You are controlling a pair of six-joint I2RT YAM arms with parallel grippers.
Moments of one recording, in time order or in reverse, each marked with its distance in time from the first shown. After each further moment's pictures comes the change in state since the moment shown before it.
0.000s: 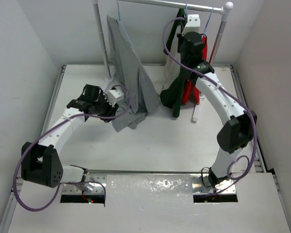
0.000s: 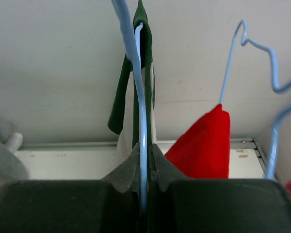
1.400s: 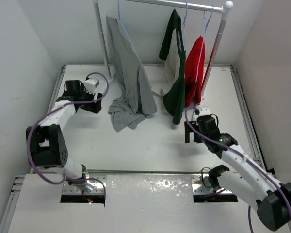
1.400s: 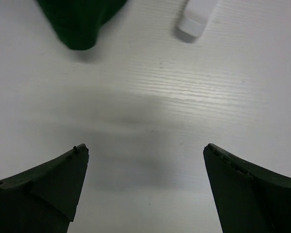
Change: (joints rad) left arm 0.306 0.159 0.002 0.241 -0.097 -0.149; right arm 0.064 -1.011 -1.312 -0.487 -0.310 0.325
